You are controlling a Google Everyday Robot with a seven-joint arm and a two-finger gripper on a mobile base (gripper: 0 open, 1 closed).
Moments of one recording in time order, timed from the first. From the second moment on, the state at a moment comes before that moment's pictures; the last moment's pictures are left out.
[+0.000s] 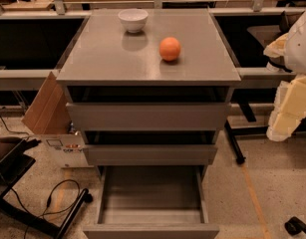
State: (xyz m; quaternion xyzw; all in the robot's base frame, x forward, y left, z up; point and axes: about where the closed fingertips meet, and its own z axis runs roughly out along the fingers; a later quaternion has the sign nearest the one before) arm 0.438 -0.217 0.976 -0.60 0.78 -0.03 0.16
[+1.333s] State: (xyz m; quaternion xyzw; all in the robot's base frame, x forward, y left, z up) arm 0.400 -0.216 0.801 -0.62 0.76 0.01 0.18
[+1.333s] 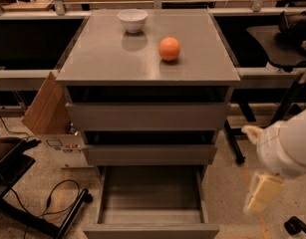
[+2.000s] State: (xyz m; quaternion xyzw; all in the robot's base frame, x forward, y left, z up) arm 0.398 -0.209 0.688 -0.62 0.76 0.02 0.19
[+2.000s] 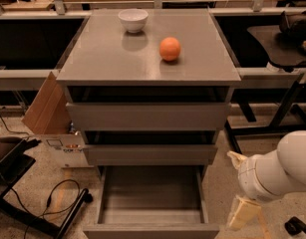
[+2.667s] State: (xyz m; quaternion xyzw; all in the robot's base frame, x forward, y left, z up) arm 0.395 -0.200 0.528 -0.58 0.78 0.09 0.21
